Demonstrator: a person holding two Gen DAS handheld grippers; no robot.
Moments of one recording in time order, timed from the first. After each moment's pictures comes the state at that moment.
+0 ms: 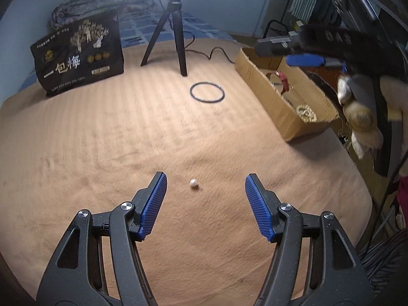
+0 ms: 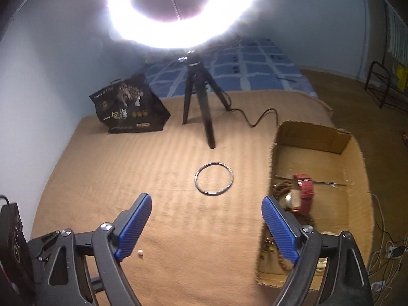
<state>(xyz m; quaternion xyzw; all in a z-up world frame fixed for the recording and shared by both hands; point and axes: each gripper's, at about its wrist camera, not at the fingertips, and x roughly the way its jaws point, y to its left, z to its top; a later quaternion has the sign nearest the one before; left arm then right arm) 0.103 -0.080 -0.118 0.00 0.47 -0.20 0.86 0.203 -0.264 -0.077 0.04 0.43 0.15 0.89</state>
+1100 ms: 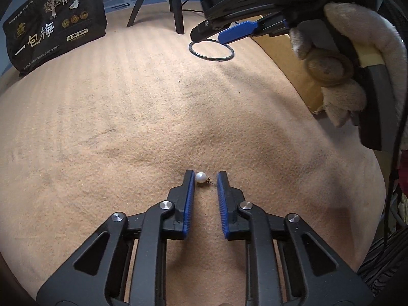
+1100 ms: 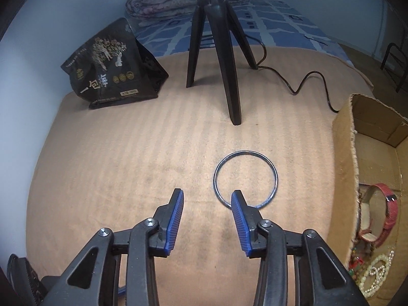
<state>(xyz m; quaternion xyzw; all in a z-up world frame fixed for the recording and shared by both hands) 0.134 -0.089 -0.186 0.02 0.52 -0.22 0.82 0.286 -0.207 -0.161 0.03 0.52 0.15 0.84</state>
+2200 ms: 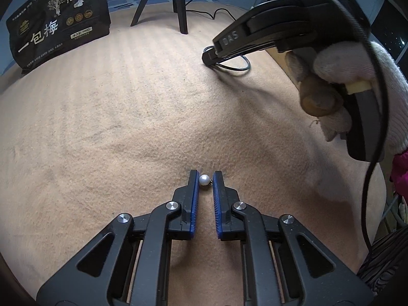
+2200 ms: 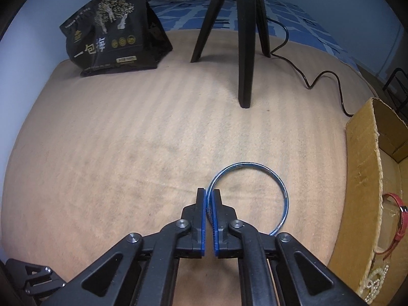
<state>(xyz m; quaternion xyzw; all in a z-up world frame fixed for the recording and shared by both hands) 0.130 -0.083 -0.183 0.02 0.52 -0.21 0.83 0.275 -0.188 -0.185 -0.06 0.53 0.16 0.83</state>
